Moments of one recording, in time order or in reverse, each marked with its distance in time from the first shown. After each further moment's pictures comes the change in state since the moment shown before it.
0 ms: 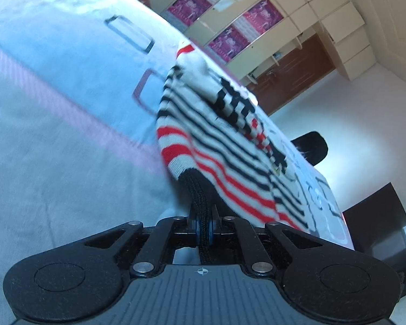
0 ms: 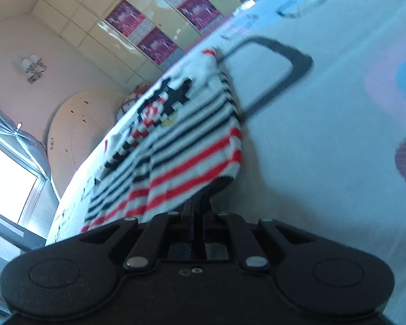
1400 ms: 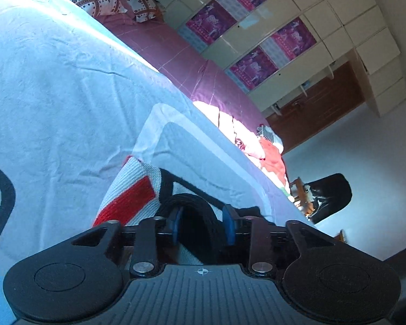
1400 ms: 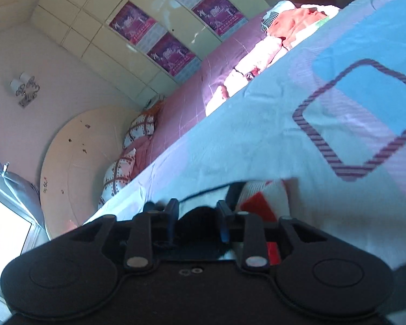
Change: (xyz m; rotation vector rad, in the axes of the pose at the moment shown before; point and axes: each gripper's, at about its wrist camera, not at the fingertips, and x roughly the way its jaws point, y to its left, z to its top) left arm 0.306 -0.028 0.272 -0.087 -0.084 0.069; right arm 0.323 -0.008 0.289 0.002 -0.003 0.095
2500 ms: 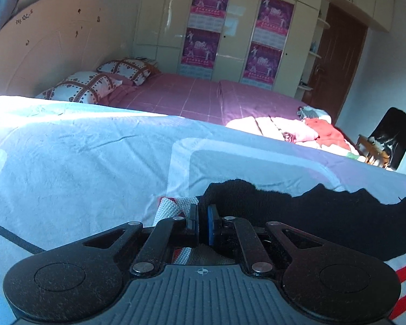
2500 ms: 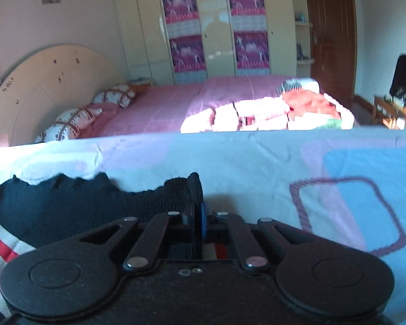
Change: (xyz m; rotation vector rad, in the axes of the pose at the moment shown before) left arm 0.005 -0.039 -0.012 0.504 -0.117 0.354; right arm 0.022 0.054 -0.012 -0.573 -0.023 -0.280
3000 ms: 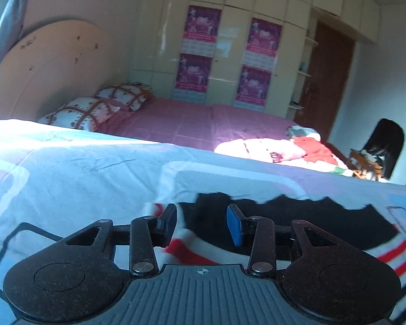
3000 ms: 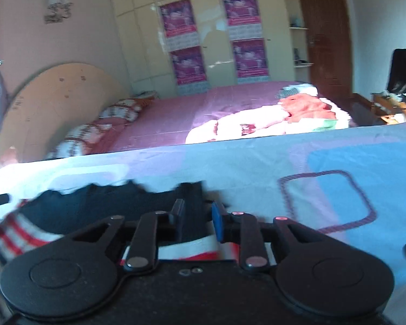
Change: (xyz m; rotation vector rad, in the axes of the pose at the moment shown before) left arm -0.082 -0.034 -0.015 0.045 -0.111 -0.070; right arm -0.079 0.020 -0.012 0.032 -0.061 0.071
